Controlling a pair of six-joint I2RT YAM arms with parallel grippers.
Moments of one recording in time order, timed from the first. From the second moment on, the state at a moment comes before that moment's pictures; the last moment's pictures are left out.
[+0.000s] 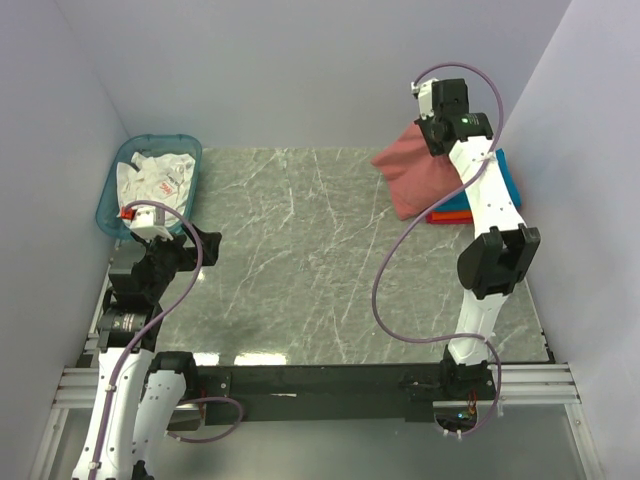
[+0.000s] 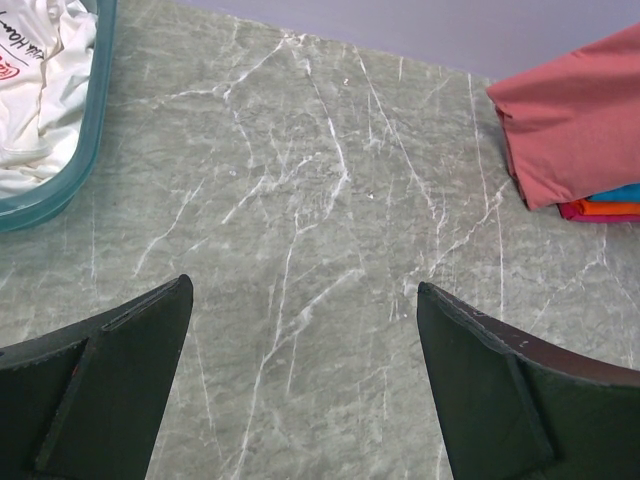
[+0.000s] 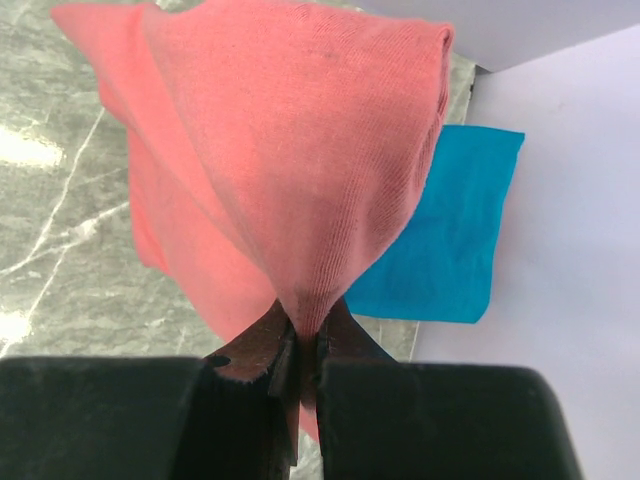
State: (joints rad) left arm -0.01 0.54 0.68 -0.34 0.21 -0.34; right arm 0.13 1.95 2.13 -0.91 0.25 -0.37
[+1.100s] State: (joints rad) left arm -0.01 0.54 0.68 -0.34 0.22 -0.34; right arm 0.05 1.84 2.17 -0.98 0.25 -0.42
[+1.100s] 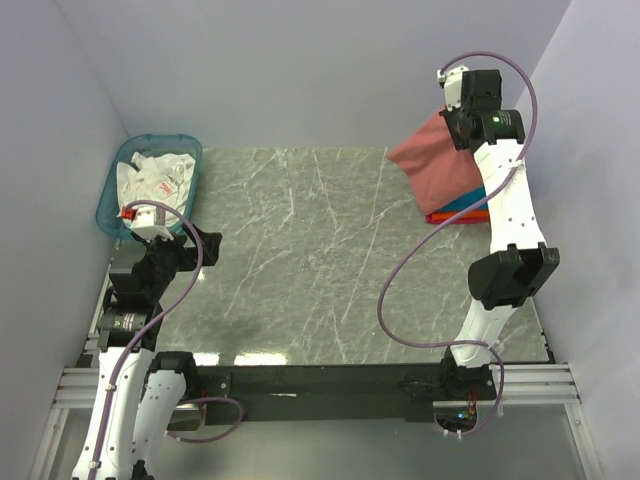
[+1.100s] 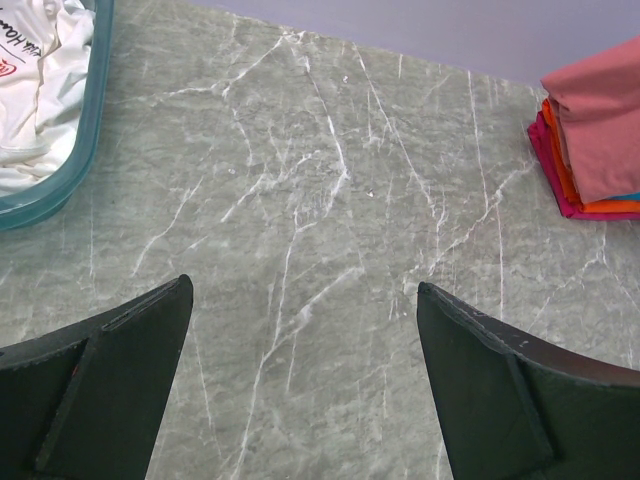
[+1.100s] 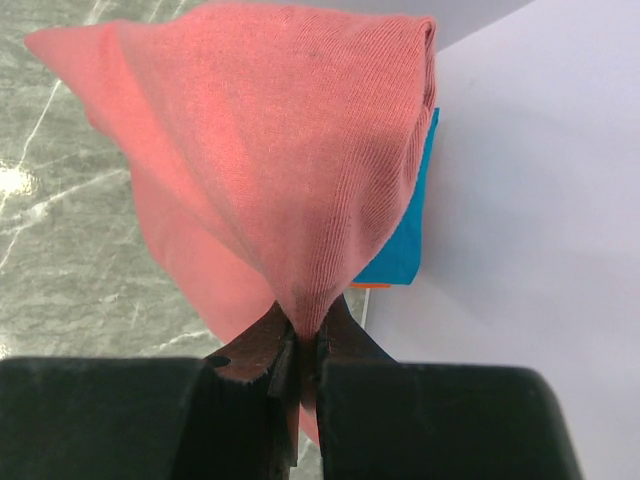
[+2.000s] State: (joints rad) left arm -0.01 0.54 0.68 -0.34 0.22 -0.34; right arm 0.01 1.84 2.18 -0.98 0.26 -0.45
